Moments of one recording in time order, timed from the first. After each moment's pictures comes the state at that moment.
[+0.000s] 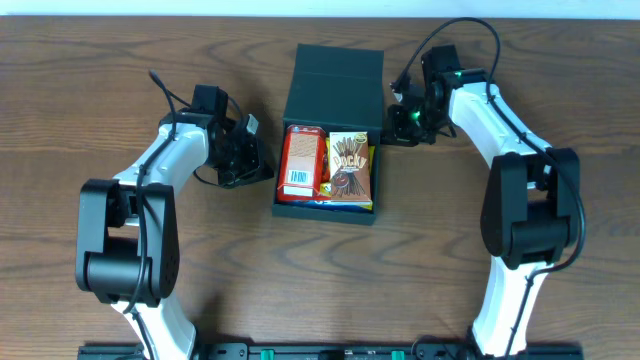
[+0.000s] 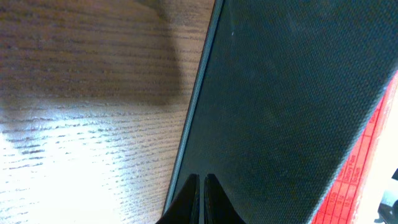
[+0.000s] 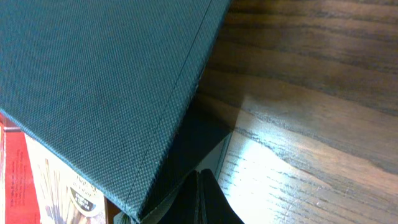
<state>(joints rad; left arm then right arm) -0.11 1.92 1.21 -0.73 0.60 -0.30 0.15 2.15 1.62 -0.87 -0.51 0.13</state>
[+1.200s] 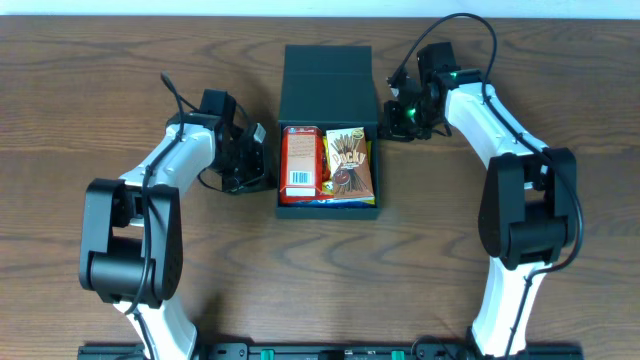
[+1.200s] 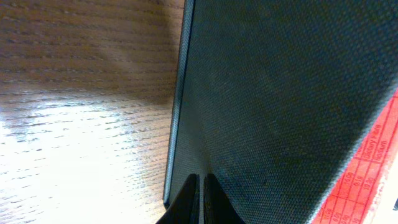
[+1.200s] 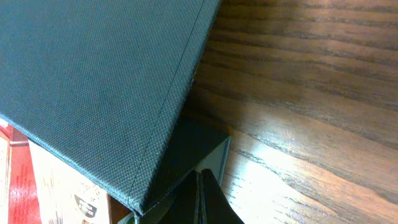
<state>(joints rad) -0.15 1.92 1.21 -0.81 0.61 -0.27 0.16 2.15 1.62 -0.80 -0.50 0.15</state>
